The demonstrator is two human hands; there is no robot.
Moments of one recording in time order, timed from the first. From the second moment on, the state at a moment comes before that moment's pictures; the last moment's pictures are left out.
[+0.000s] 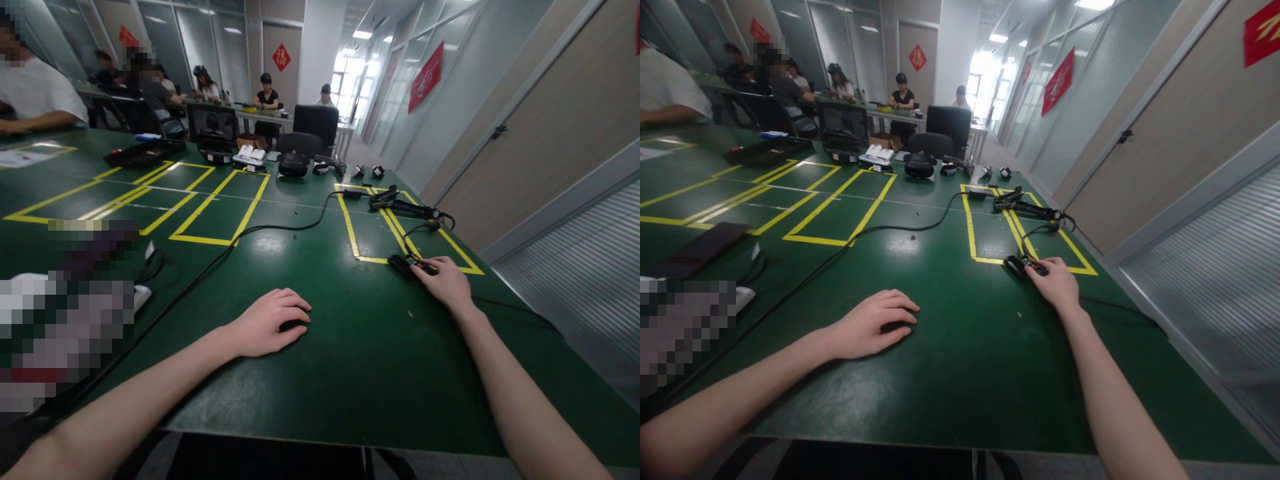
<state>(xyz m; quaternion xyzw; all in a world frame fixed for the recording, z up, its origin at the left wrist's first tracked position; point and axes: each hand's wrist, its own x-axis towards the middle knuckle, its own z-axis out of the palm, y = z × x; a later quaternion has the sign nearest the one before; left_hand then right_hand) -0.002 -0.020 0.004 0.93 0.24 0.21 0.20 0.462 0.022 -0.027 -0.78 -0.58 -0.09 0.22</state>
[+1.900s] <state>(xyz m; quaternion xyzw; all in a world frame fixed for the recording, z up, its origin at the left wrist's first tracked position) -0.007 -0.014 0.001 0.90 0.35 0.21 0.16 0.258 -0.041 -0.001 -0.40 -0.86 0.16 0.27</state>
